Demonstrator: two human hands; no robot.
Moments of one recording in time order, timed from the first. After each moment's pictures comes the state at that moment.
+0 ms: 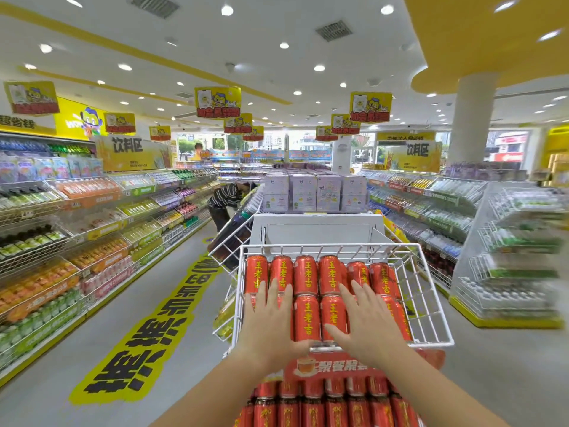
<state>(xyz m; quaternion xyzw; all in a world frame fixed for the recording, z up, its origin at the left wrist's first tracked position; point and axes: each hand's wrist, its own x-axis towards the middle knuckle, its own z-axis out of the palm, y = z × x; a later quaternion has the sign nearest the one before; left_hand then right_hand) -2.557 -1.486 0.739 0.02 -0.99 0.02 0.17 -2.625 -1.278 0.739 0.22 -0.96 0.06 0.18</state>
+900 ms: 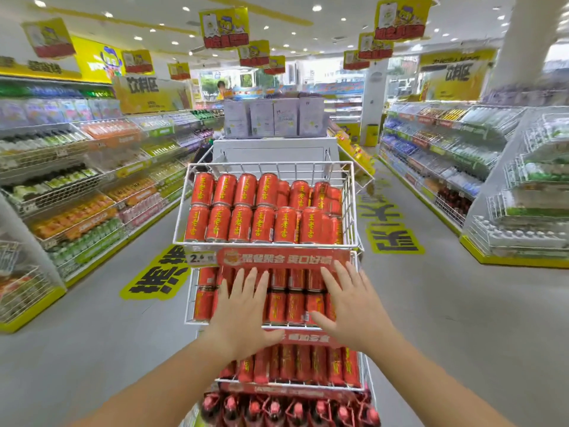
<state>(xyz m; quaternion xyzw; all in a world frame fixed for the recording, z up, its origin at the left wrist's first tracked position) -2.463 -1.252 0.640 0.09 -0.99 0.09 0.04 -2.566 -1.031 0.638 0.33 -0.93 0.06 0.13</state>
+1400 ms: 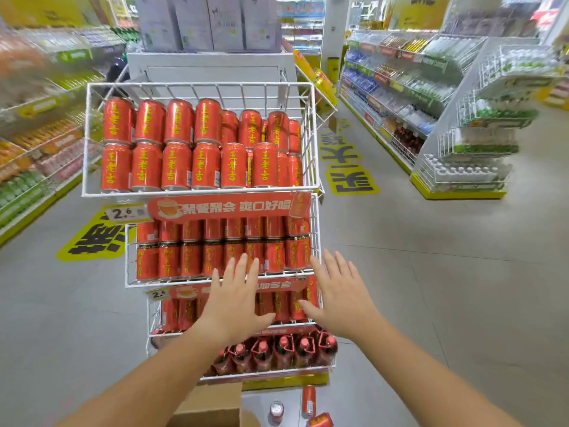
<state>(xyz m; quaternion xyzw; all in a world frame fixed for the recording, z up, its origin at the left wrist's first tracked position) -2.514 -1.210 0.536 0.03 -1.00 0.03 -0.02 -2.579 -0.986 0.543 0.27 -0.96 0.04 0.03</state>
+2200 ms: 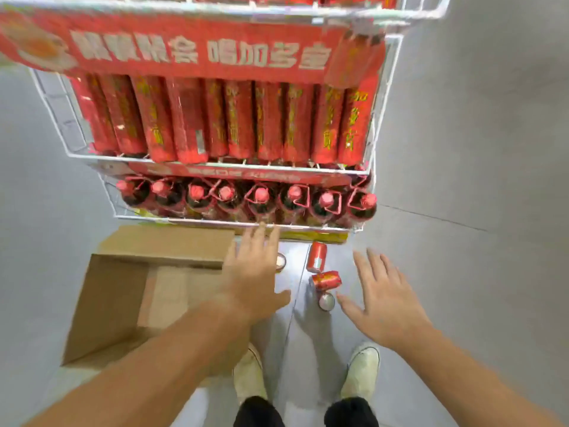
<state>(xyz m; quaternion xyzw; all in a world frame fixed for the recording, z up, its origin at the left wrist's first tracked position) -2.524 -1.154 0.101 0.09 -0.97 -0.05 -0.24 -2.582 -0.921 0.092 0.23 -0.93 -0.01 -0.28</state>
